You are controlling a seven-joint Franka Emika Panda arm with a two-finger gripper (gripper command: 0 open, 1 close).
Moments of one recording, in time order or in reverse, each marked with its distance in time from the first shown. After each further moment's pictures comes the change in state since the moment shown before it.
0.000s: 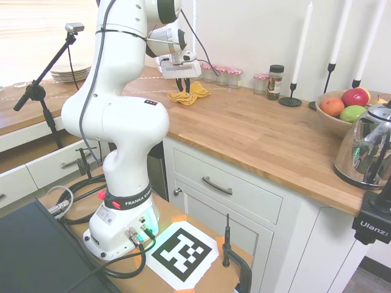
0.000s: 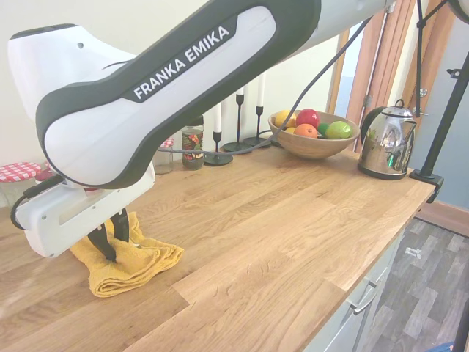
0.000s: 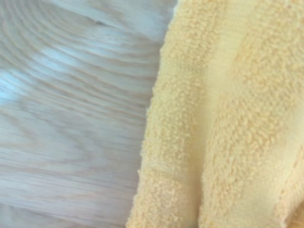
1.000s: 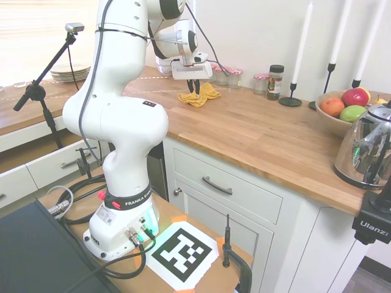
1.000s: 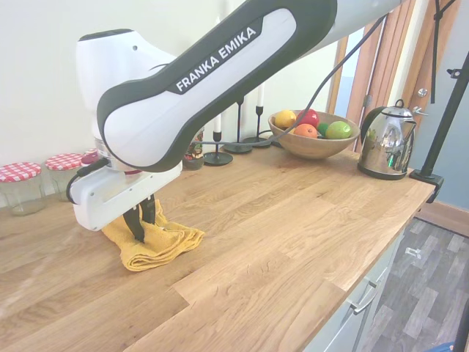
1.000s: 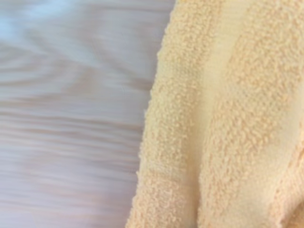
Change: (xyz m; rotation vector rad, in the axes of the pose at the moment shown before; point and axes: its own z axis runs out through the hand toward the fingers) arm 0.032 0.035 0.009 0.022 0.017 0.025
